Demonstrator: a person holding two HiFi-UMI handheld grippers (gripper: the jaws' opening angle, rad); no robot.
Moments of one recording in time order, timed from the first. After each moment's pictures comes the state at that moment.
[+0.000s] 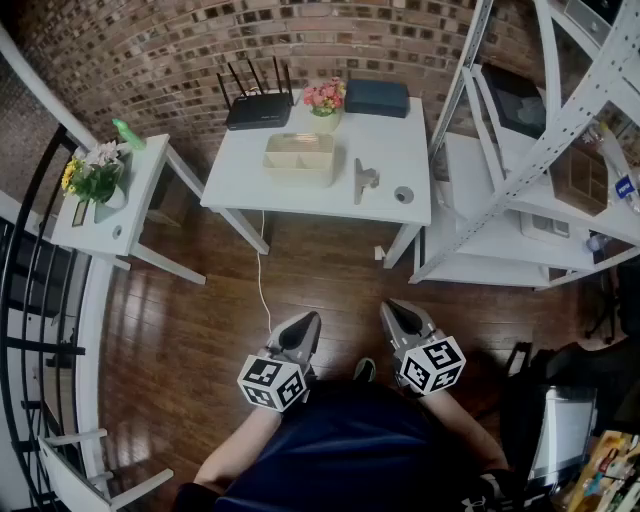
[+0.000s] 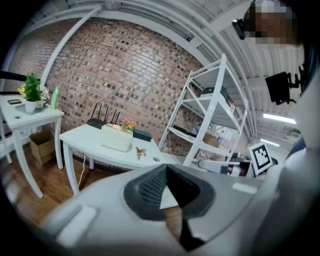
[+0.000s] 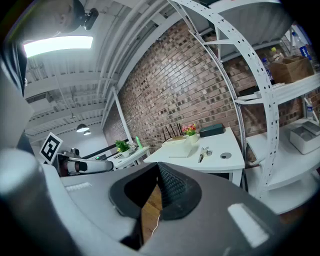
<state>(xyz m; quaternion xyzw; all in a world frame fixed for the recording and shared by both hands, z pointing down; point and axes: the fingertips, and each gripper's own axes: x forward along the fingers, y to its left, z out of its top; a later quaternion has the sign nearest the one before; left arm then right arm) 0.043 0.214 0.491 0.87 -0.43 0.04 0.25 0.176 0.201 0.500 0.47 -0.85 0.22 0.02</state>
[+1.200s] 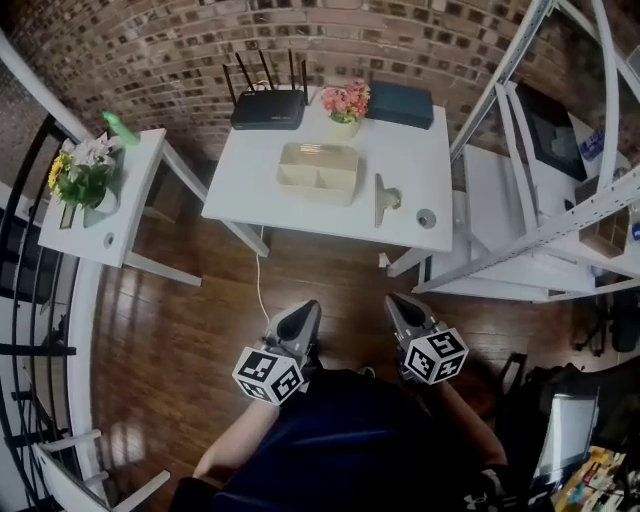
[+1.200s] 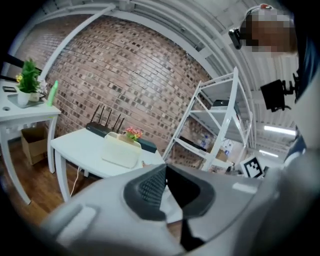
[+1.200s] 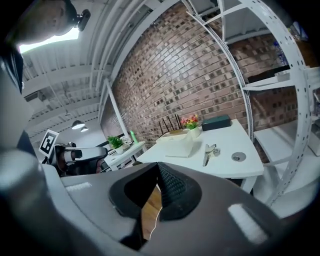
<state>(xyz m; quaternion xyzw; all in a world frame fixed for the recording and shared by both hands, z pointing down) 0.000 0.096 0.488 0.87 -0.42 -0.02 0.25 0.143 0.088 0.531 0.47 -0.84 0.26 0.06</state>
